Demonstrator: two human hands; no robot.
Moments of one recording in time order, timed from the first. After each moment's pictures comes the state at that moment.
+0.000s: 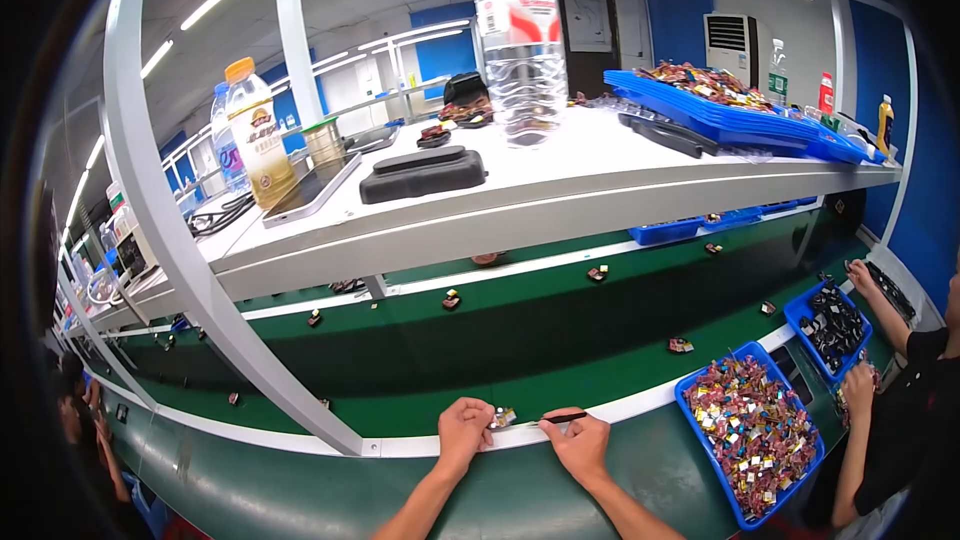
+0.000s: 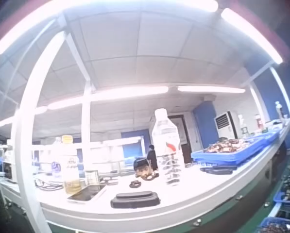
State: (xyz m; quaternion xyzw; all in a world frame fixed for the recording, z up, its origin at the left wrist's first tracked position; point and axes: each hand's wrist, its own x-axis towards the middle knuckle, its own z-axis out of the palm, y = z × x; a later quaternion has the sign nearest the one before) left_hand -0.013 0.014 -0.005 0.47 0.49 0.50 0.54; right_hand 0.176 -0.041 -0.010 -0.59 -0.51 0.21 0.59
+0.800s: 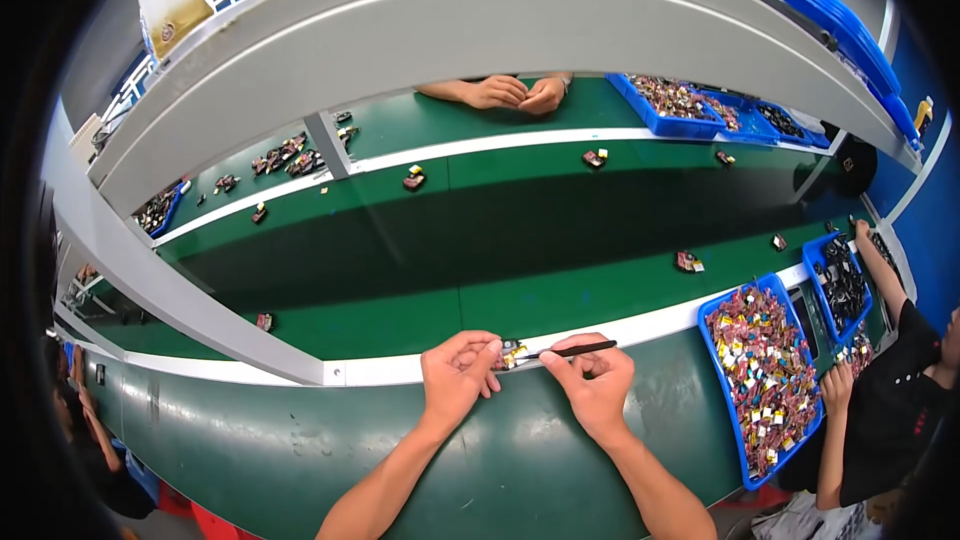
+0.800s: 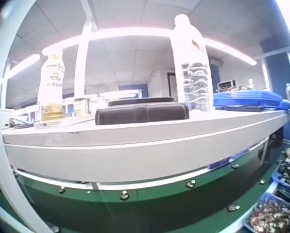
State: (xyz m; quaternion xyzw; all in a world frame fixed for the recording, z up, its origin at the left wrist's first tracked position) left_hand -0.007 -0.006 -0.012 0.49 0.42 0.51 0.57; right_hand 0.168 -0.053 0.008 -0.51 -0.47 0.33 0.63
